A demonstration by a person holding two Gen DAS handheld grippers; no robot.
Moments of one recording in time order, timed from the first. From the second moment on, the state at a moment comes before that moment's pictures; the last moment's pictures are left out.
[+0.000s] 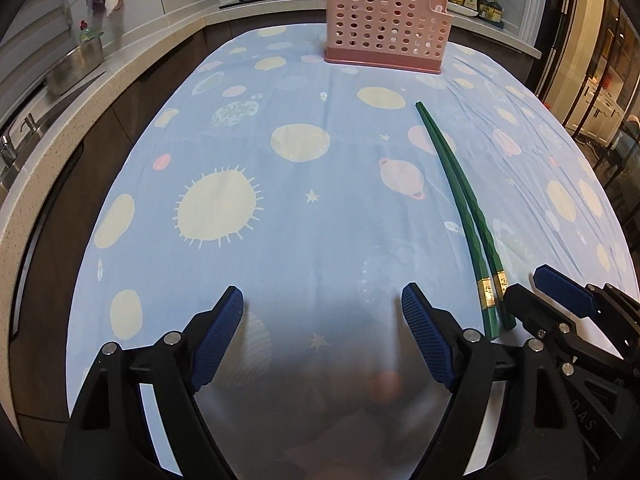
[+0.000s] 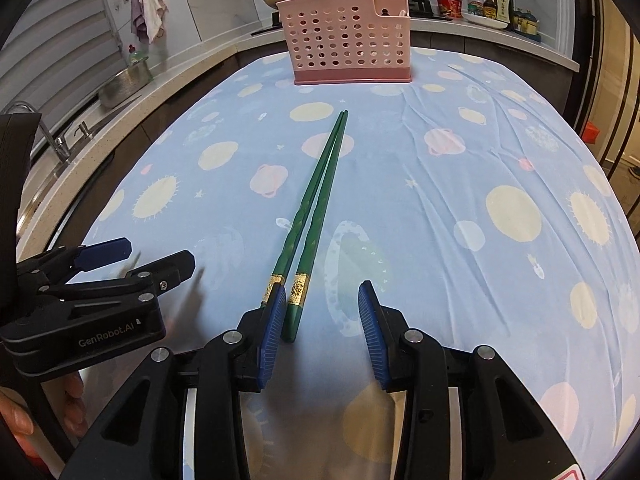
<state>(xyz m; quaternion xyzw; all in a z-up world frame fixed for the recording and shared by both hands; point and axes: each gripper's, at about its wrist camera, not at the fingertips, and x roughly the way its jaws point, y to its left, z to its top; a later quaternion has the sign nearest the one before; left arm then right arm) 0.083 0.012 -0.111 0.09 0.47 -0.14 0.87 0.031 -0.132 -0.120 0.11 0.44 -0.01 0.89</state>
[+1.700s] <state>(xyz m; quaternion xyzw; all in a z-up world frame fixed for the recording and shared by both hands) 0.053 -0.056 -0.120 0.12 0.46 -0.22 0.85 -0.010 -0.203 -0.130 0.15 0.43 -0.08 0.89</state>
